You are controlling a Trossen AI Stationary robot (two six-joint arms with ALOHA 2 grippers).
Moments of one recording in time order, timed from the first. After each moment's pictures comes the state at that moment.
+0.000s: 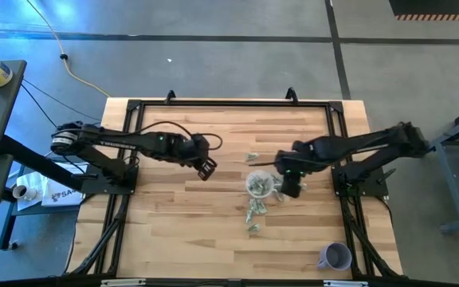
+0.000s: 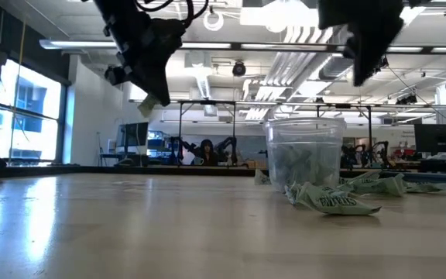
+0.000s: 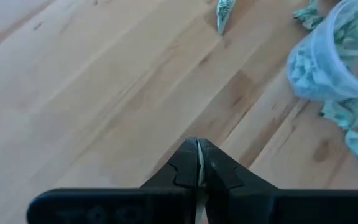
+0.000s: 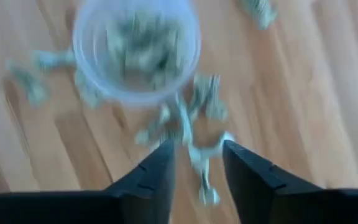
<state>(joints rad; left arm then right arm) 0.02 1.40 1.05 -0.67 -0.25 -0.68 0.13 1.38 1.18 -1.10 0.11 0.47</state>
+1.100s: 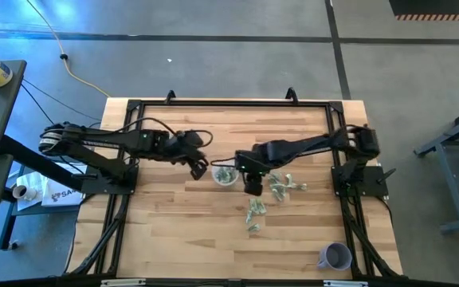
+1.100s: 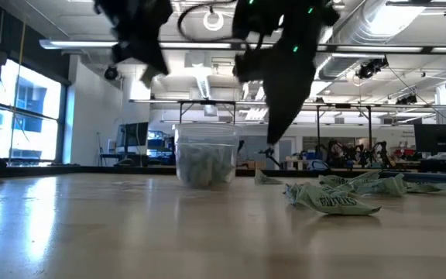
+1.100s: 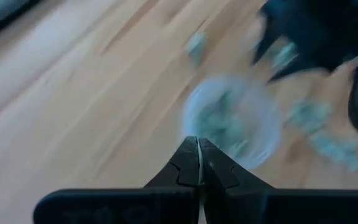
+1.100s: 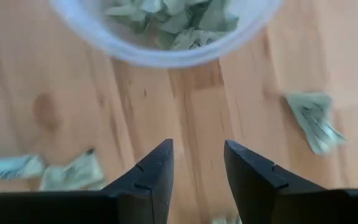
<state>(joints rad) -0.01 1.26 1.05 -0.67 -0.29 -0.56 0.00 1.84 1.32 -0.75 0.04 0.22</state>
